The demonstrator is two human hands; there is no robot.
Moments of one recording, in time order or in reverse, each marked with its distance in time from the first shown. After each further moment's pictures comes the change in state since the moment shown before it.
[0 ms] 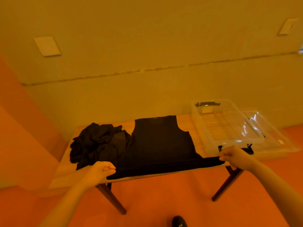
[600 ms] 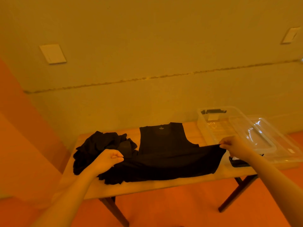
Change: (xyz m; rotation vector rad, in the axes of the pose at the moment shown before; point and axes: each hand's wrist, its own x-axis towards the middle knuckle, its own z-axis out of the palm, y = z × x) left_hand 0.051 0.031 -0.054 -0.032 -0.012 0.091; right_hand 0.046 -0.065 -0.016 0.060 0.170 0.056
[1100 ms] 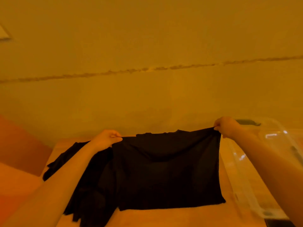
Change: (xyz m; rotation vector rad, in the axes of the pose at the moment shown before) left_hand 0.255 0.008 -0.038 -0.022 -0.060 -0.230; right_hand 0.306 -0.058 0.009 -0.493 -0.233 0.073
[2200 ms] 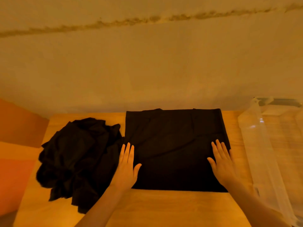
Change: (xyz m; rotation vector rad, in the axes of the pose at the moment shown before) left_hand -0.016 -0.114 0.168 0.507 0.121 0.108; right_hand -0.018 0.020 0.235 -0.064 0.073 -0.111
